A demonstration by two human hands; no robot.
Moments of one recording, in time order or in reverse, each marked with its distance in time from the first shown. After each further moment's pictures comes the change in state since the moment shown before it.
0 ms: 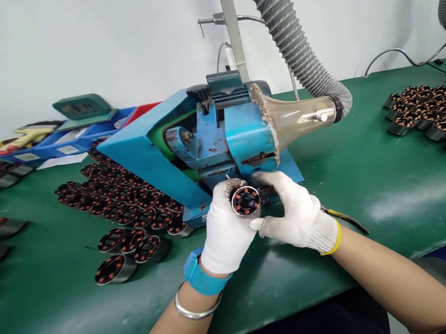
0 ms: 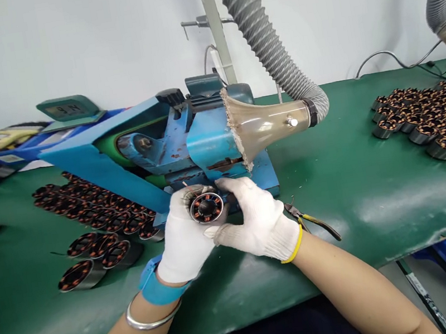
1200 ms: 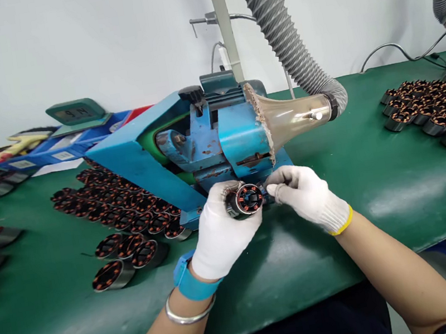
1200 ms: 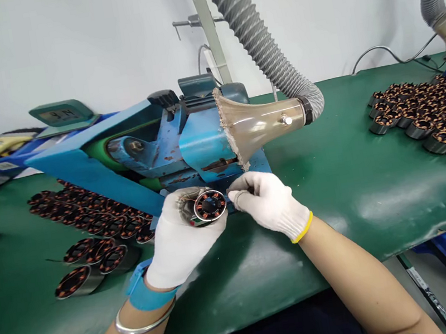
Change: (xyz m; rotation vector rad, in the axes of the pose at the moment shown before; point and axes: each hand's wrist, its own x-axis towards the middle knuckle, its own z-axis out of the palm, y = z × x) left_hand 0.000 0.006 -0.005 0.044 -0.019 0.038; right_hand 0.016 0.005 -0.022 0.347 -0.038 0.366
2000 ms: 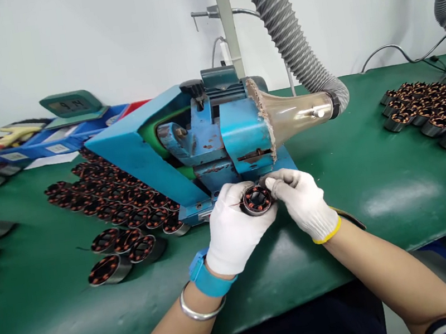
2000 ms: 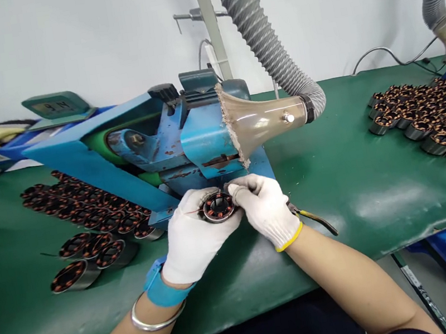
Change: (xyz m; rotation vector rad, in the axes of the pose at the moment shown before) left_hand -0.003 0.018 0.006 0.047 -0.039 -0.009; right_hand -0.001 0.014 0.028 0.301 0.217 0.004
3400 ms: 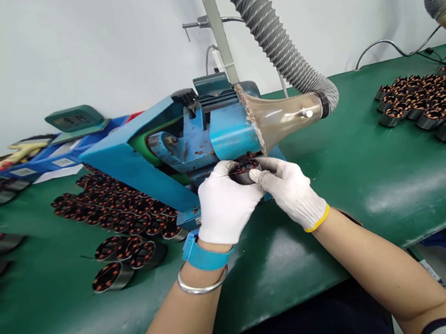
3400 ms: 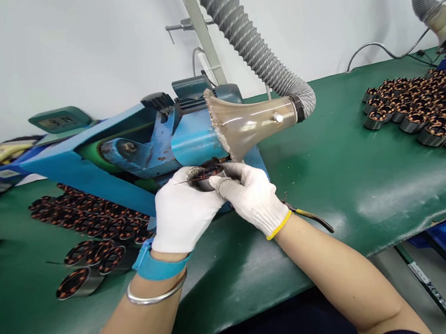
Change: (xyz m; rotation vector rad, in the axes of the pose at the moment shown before) left_hand 0.043 0.029 -0.002 0.026 -0.061 -0.245; right_hand 0.017 -0.011 0.000 0.014 -0.097 -0.137
